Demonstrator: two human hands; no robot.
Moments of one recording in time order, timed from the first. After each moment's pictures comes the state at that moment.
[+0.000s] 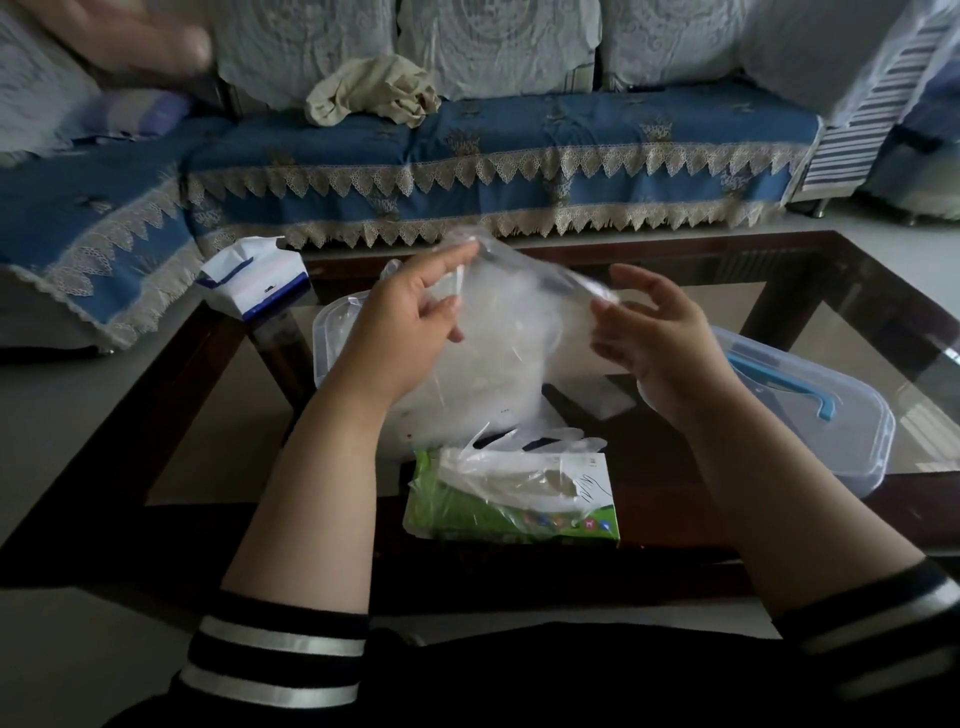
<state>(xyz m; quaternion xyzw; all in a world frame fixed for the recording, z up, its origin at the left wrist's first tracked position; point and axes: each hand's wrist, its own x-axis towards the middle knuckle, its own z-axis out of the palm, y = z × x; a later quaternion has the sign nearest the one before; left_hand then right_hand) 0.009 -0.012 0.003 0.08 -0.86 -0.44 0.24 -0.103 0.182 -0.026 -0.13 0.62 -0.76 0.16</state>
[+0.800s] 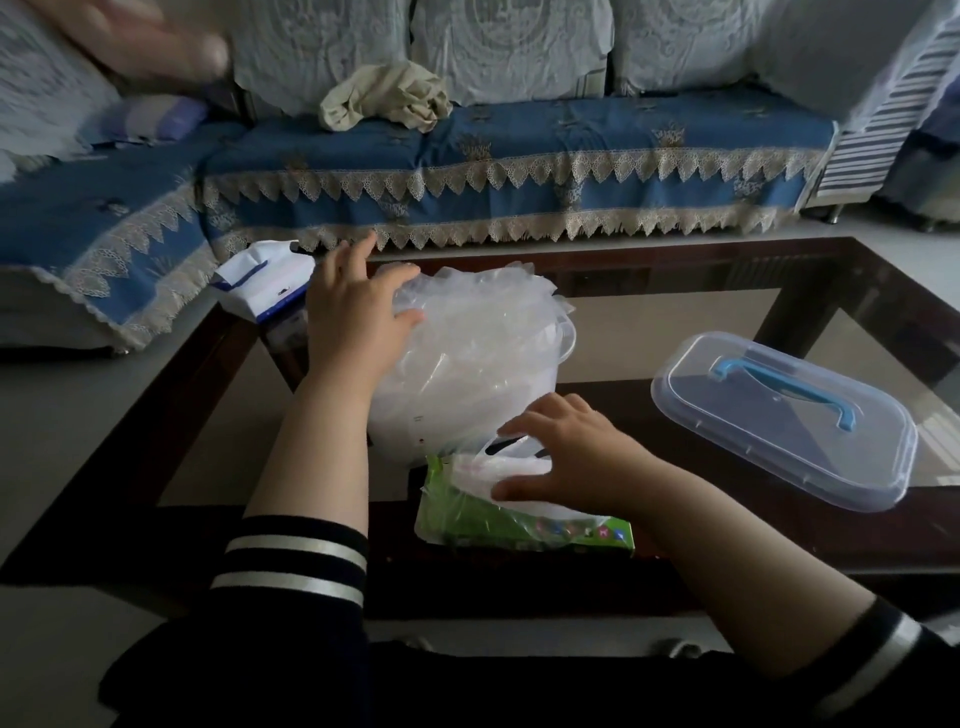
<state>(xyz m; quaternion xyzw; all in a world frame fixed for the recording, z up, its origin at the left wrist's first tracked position) -0.020 -0.086 -0.026 0.20 -0.94 -0.06 0.28 -0.060 0.153 -0.075 -0.46 0.86 -0.15 0.14</state>
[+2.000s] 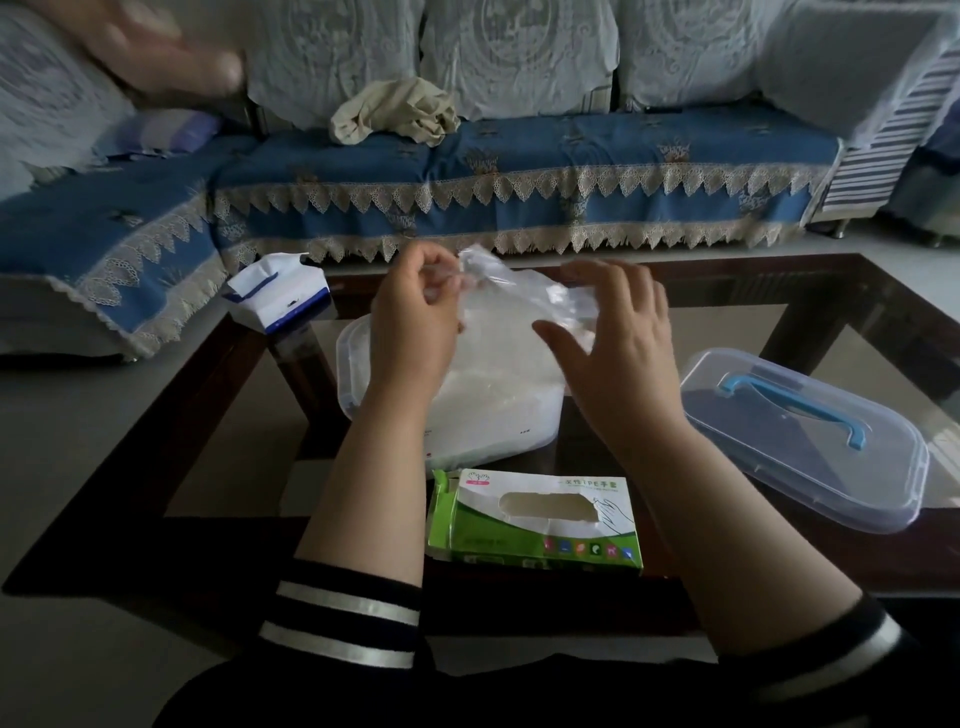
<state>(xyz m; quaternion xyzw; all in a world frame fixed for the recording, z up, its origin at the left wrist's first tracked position) -0.019 -0.022 0.000 0.18 -0.80 -0.44 0.37 -0.077 0.133 -0.022 -0.32 0.83 -0.39 -0.25</state>
